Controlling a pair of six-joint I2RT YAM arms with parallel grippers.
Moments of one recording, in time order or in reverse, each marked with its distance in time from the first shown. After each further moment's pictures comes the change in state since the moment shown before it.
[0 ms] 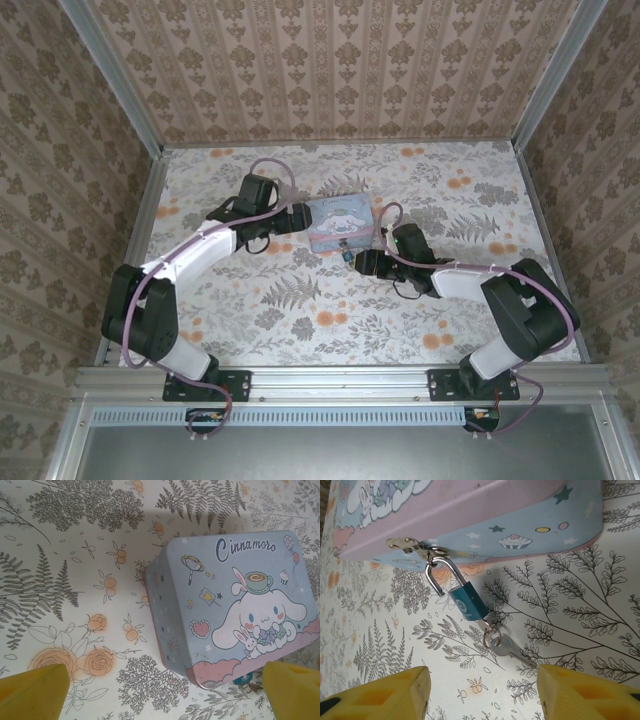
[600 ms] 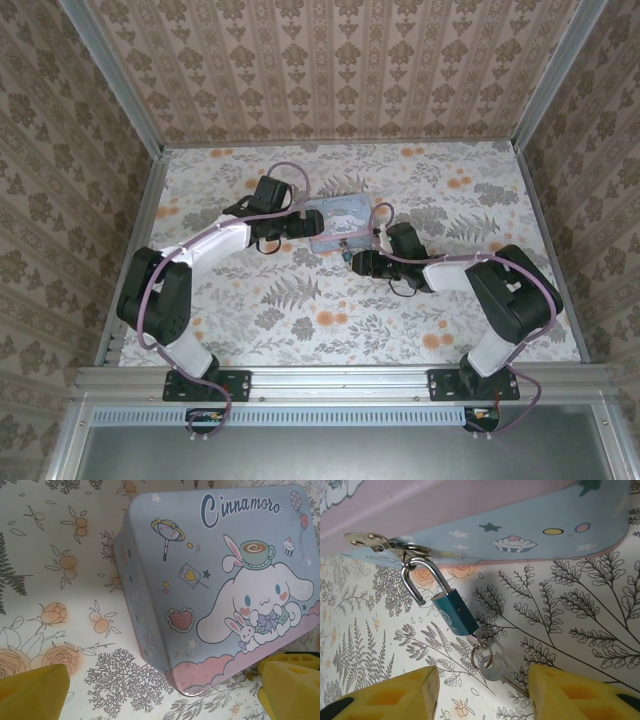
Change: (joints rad) left arm -0.043 0.111 0.047 -0.008 0.064 0.000; right arm 0.006 0.114 0.050 0.032 -0.010 -0.053
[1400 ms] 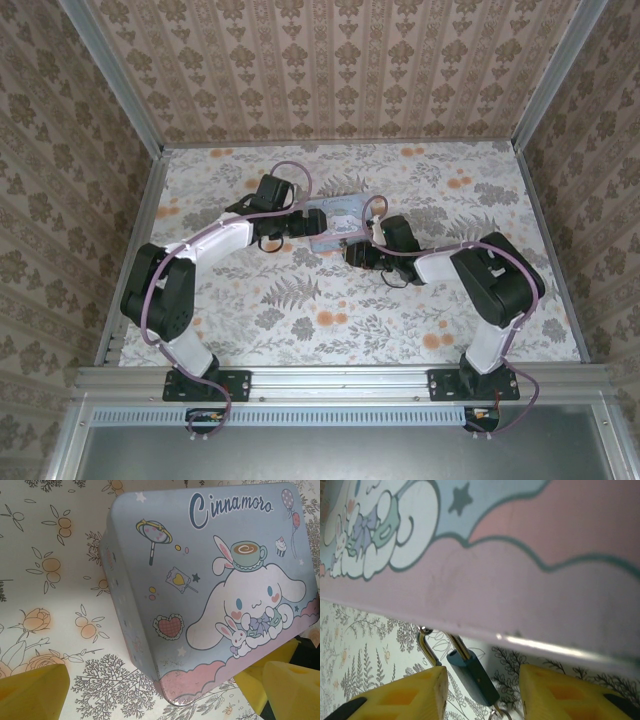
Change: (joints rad) left arm 0.000 0.028 0.021 0.008 0.032 0.000; right arm -0.001 0.128 0.080 0.121 -0.035 0.006
